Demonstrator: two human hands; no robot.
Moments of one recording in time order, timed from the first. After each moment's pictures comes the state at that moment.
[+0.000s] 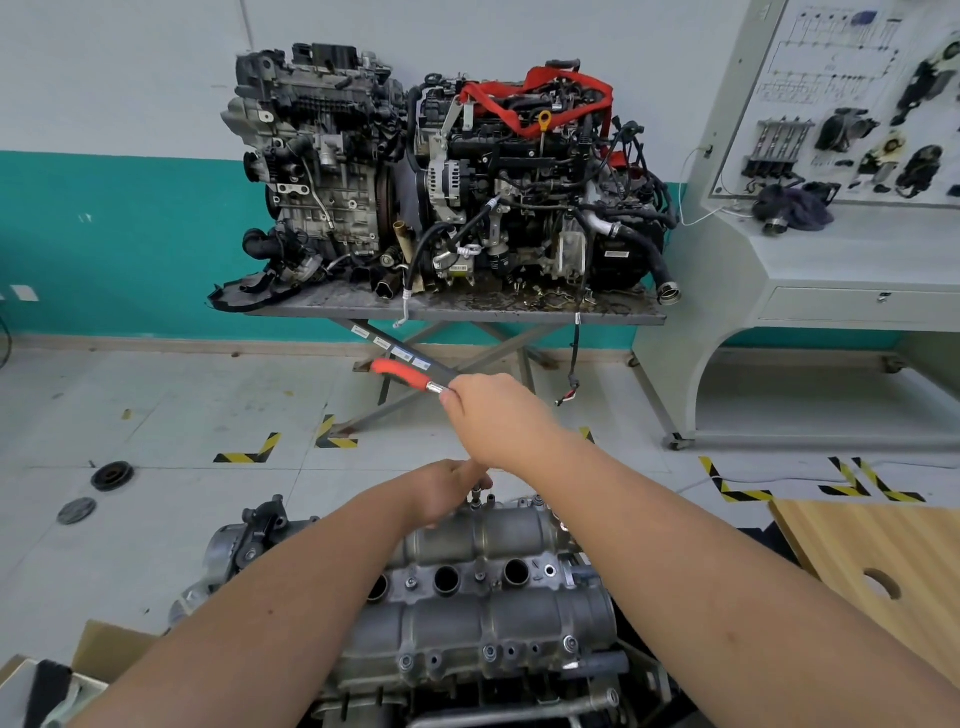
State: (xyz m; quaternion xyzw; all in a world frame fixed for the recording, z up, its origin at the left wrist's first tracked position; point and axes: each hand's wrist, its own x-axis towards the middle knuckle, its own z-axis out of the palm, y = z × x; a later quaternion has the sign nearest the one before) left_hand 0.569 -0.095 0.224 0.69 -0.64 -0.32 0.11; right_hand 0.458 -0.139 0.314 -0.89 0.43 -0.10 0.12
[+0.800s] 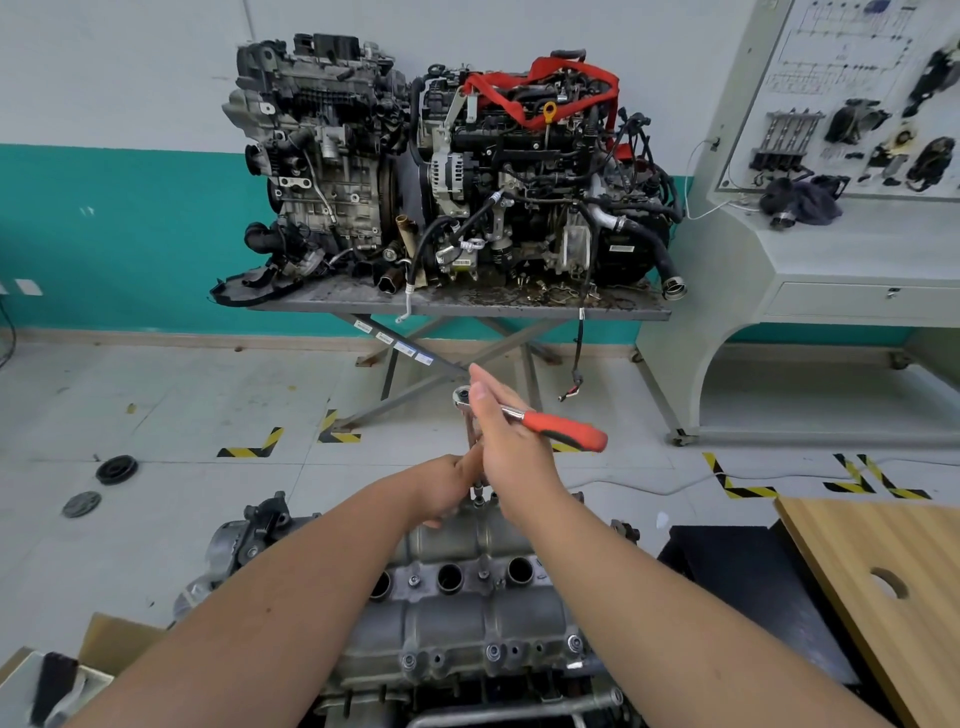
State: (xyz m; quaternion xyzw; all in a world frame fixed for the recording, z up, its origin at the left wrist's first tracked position) left_hand 0.564 -0.099 0.229 0.73 -0.53 -0.42 0.14; right_hand 0.454 -0.112 0.269 -0.55 0.38 -0.46 0.58
